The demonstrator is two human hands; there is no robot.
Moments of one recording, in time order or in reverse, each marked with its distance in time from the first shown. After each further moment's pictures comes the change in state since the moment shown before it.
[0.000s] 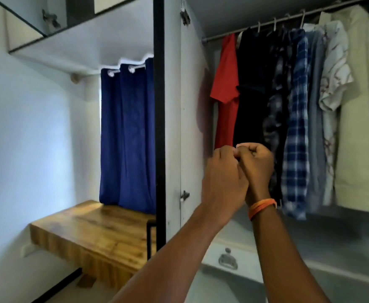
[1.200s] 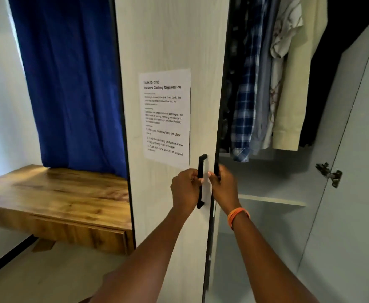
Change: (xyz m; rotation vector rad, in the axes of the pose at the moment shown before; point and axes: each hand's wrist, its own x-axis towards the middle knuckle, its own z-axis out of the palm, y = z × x) left_hand -0.108 -0.102 0.119 -0.063 -0.204 -0.358; right_hand -0.077 0.146 -0.124 -0.624 -0.280 0.128
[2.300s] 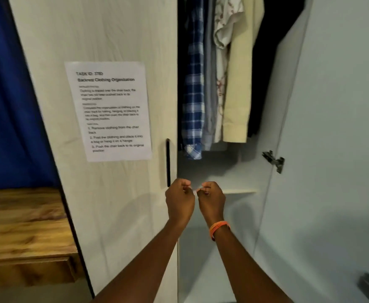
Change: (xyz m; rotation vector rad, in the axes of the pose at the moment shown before) left_hand 0.006 0.021 0.130 -0.203 -0.093 -0.055; right_hand 0.025 0.100 -0.040 -0.128 0.318 0.262
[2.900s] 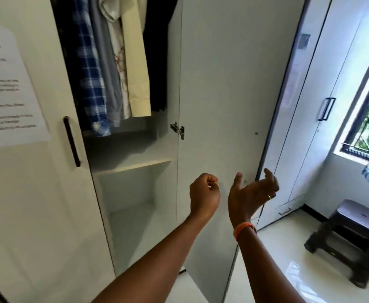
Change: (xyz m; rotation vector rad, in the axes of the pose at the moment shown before) left_hand -0.229 0.148 0.120 -0.241 -0.547 0.101; right_hand -0.107 0.078 -0.303 -0.232 0.993 0.006
